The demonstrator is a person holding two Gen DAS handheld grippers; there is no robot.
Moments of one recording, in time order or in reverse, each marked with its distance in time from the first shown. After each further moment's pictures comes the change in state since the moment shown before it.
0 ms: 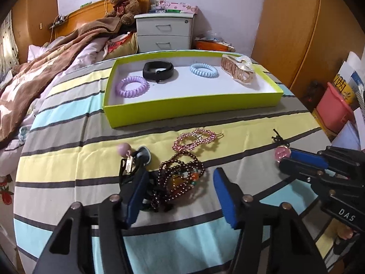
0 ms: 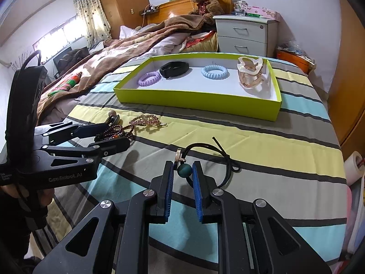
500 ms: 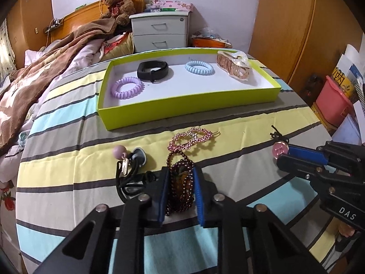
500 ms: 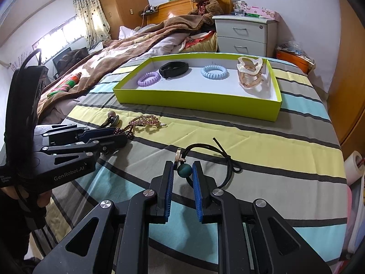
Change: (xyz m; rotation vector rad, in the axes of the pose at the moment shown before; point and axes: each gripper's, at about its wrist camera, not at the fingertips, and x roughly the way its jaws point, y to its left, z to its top) left arm 0.000 -0.003 0.001 0.026 0.015 -0.004; right arm 0.000 0.000 0.000 0.003 0.000 -0.002
